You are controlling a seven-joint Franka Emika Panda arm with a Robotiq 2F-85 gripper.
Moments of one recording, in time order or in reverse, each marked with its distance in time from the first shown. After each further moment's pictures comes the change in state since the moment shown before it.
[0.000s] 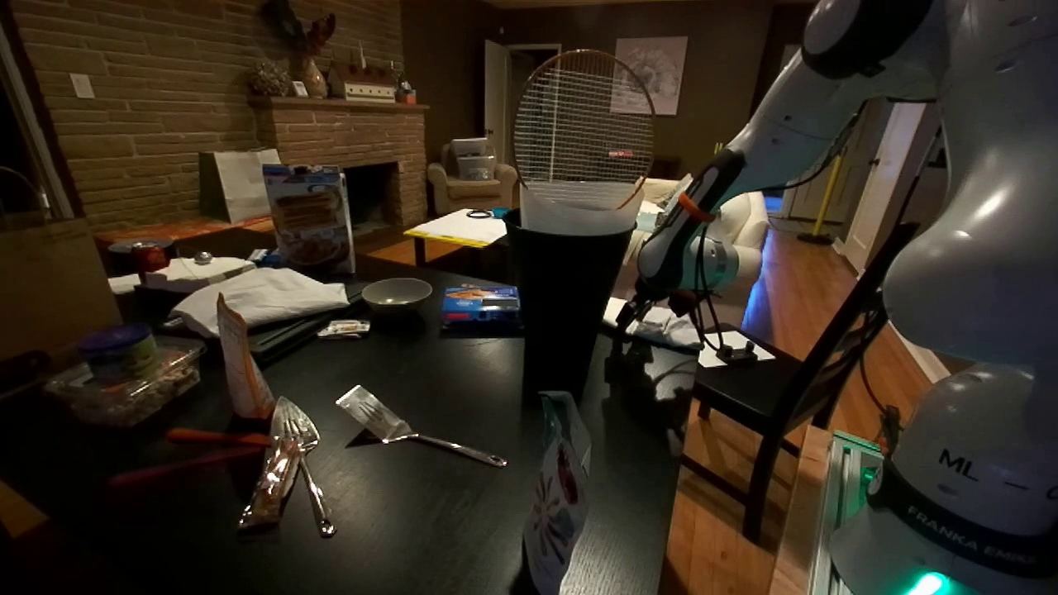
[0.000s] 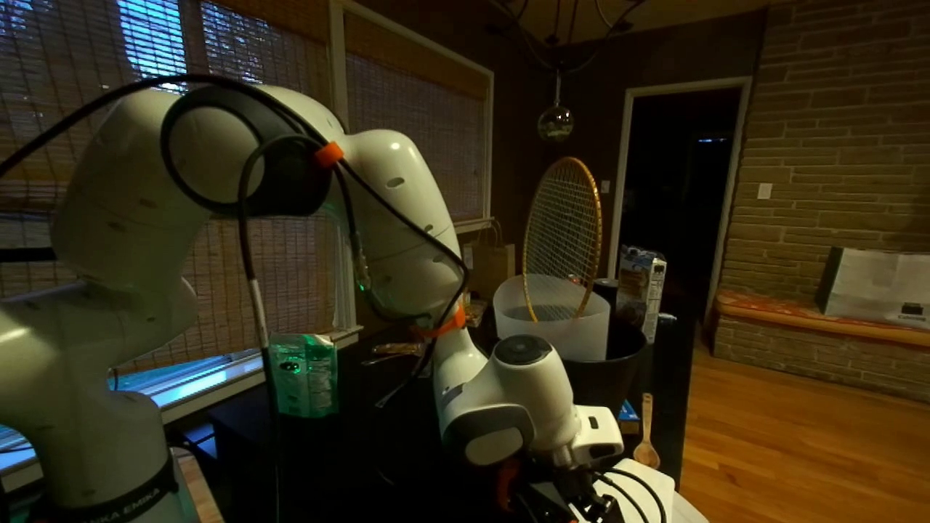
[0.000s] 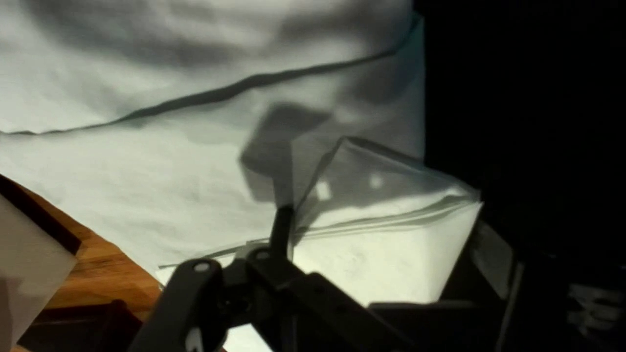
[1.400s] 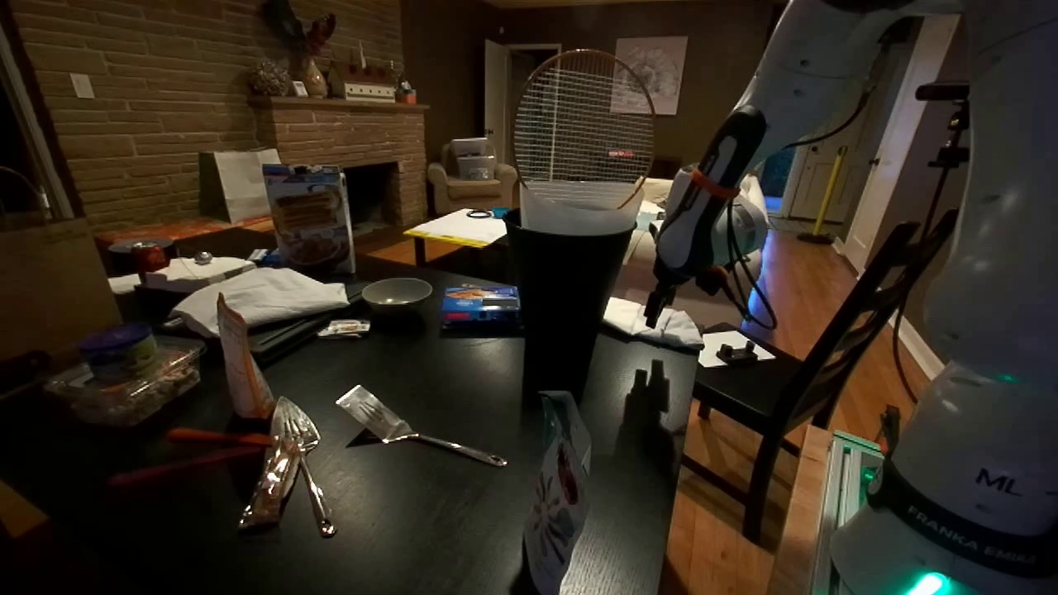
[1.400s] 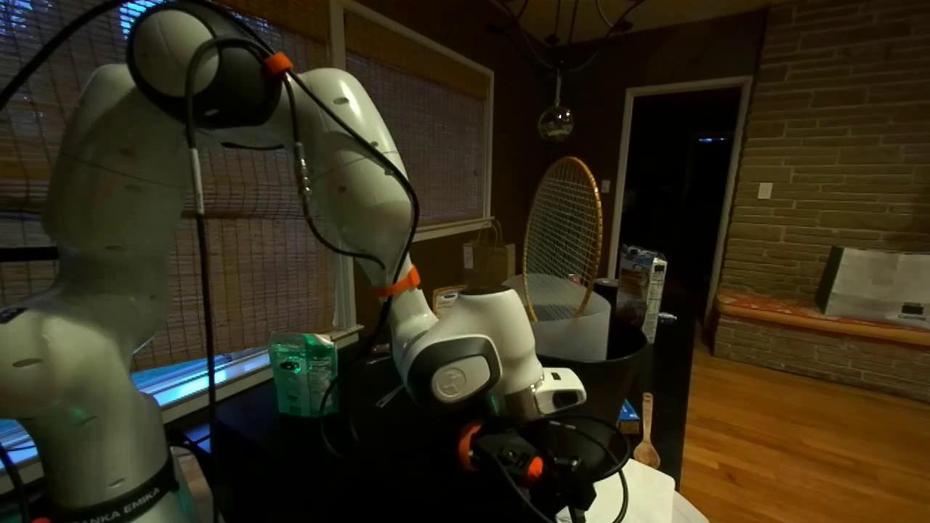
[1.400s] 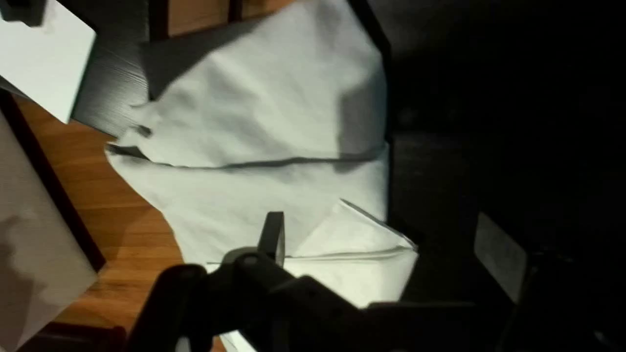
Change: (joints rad) arm 0.454 -0.282 -0.452 -0.220 -0.088 -0.113 0.067
